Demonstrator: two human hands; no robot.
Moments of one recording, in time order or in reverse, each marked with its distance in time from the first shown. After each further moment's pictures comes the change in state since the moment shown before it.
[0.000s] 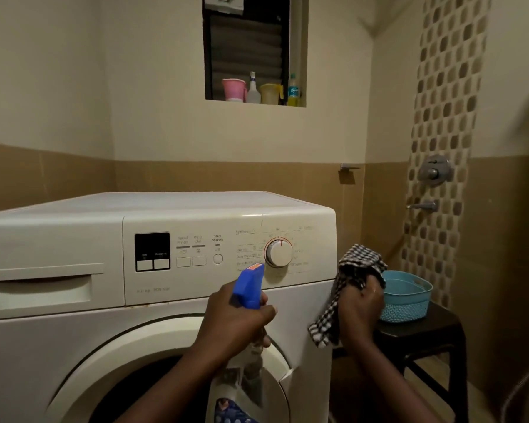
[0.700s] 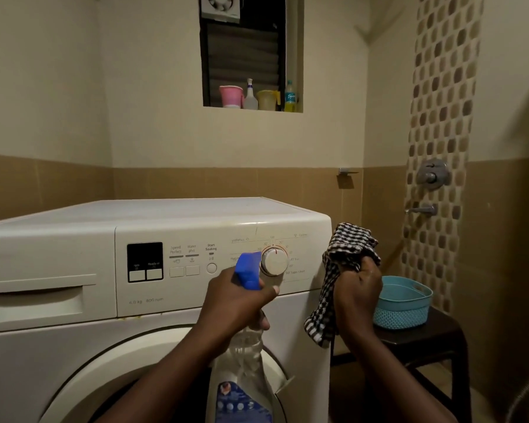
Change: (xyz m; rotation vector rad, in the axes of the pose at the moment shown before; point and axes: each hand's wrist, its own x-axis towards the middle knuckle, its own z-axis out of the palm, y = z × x) left_hand 0.025 0.021 0.005 -0.003 0.014 0.002; right_hand 0.002 -0.054 0.001 0.056 -0.092 -0.098
